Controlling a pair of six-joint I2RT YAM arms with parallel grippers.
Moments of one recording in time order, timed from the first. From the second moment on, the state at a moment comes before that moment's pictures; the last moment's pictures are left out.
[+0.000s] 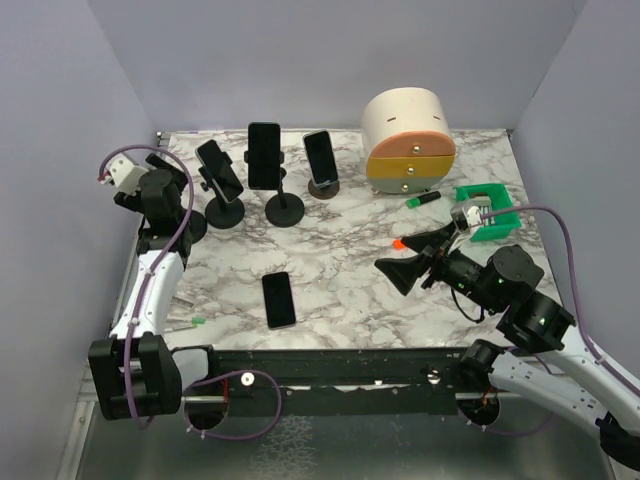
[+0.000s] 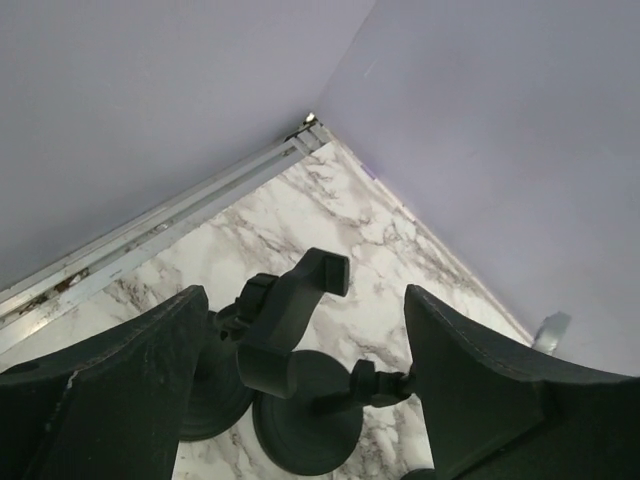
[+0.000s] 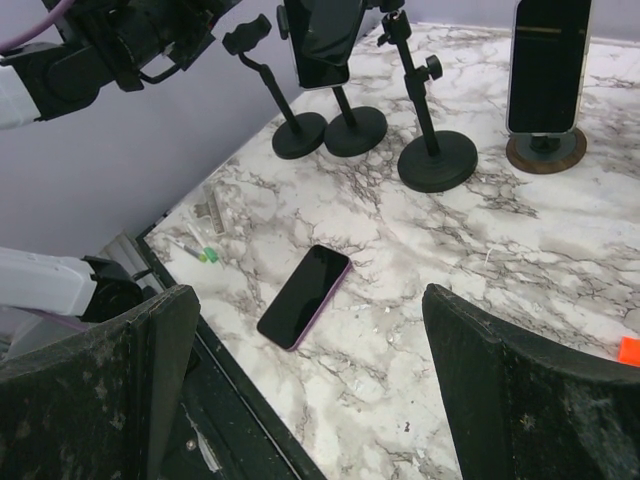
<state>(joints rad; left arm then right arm) 0.09 1.17 0.83 0.18 -0.52 -0.57 0.84 0.59 0.78 -0.23 -0.02 0.35</state>
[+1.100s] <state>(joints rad) 0.05 1.20 1.08 0.20 0.53 -0.71 0.84 0.57 0.78 -0.23 -0.02 0.37</state>
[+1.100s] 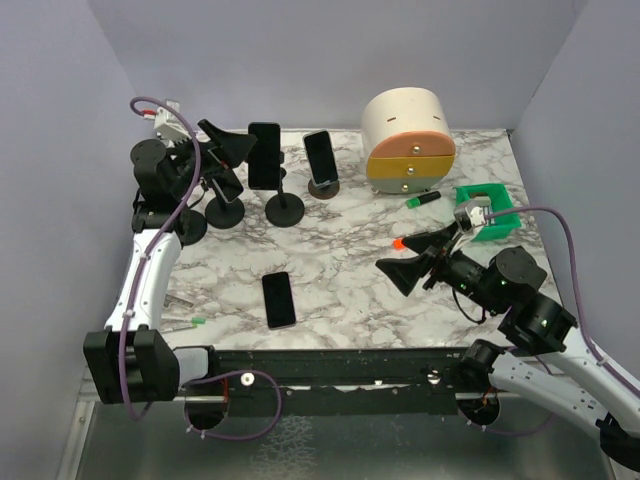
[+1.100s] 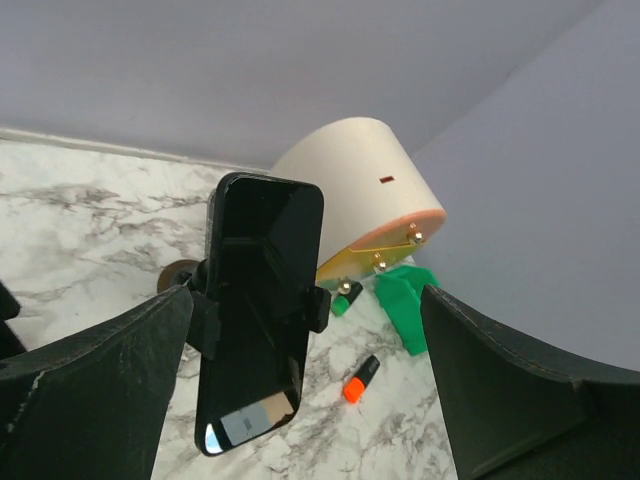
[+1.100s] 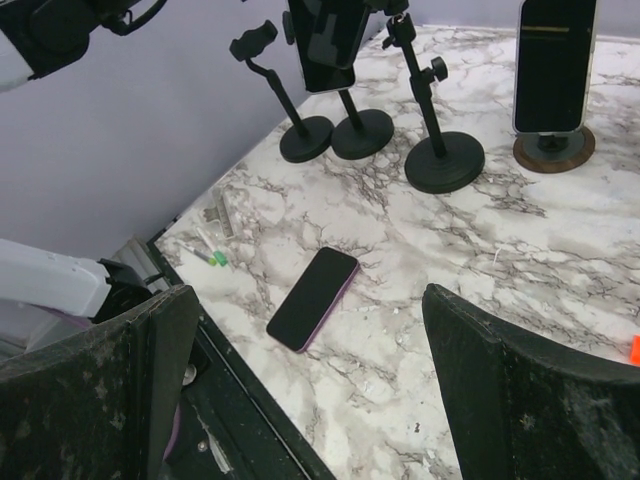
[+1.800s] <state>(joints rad) 0.12 1.55 1.29 0.29 0.82 -0.73 0.84 0.61 0.79 -0.23 -0.04 0.36</state>
